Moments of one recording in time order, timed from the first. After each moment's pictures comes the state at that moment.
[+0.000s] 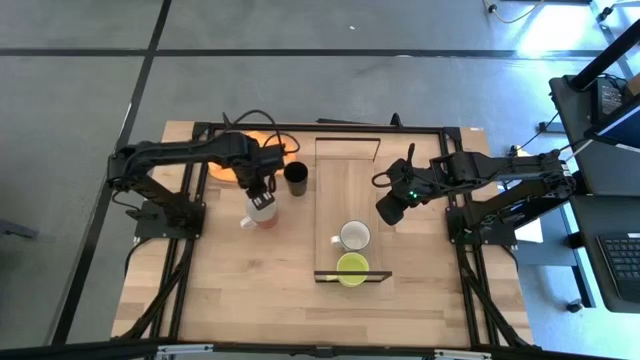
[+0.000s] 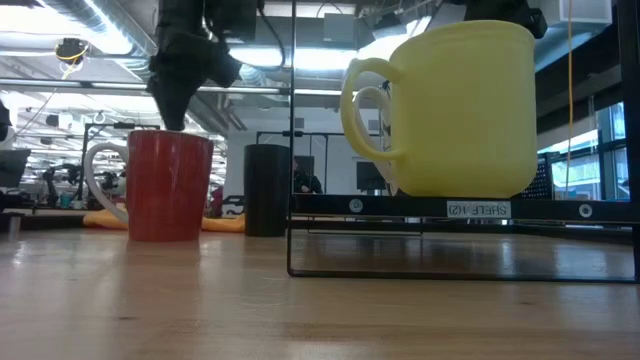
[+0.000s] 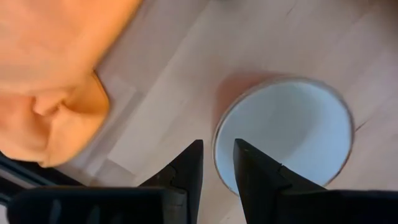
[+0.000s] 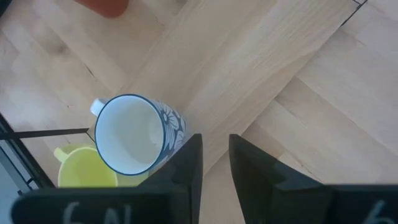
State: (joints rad) left arm 0.26 1.45 1.24 -1.30 -0.01 -0.38; right arm 0.11 1.29 1.36 -1.15 0.16 0.93
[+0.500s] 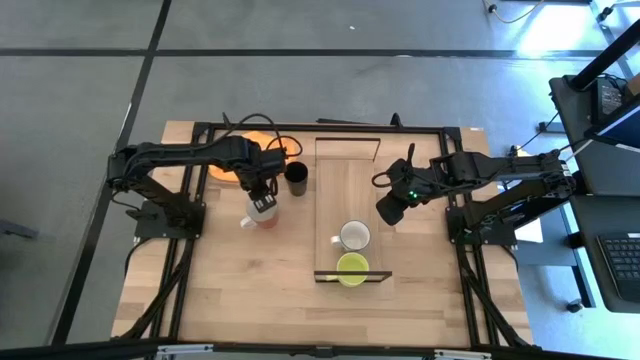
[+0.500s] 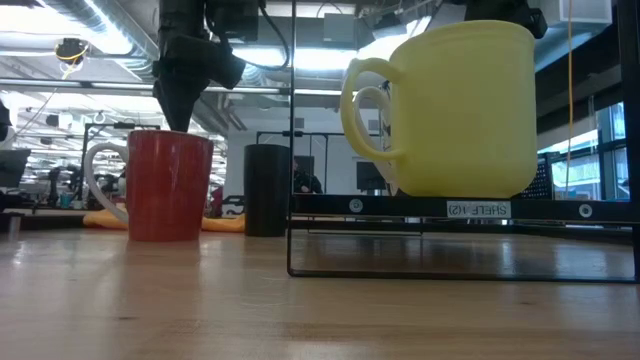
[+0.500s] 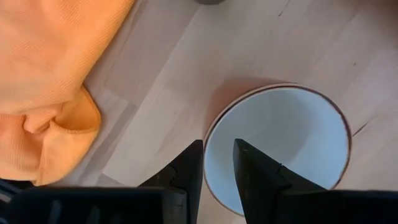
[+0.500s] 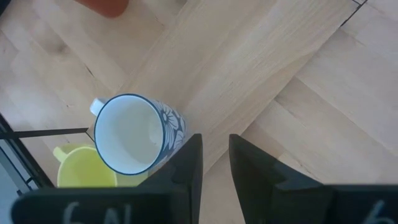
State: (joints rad) left arm 0.24 1.45 1.21 -1.23 -0.02 -0.36; right arm 0.11 1.29 1.36 -1.15 0.16 0.93
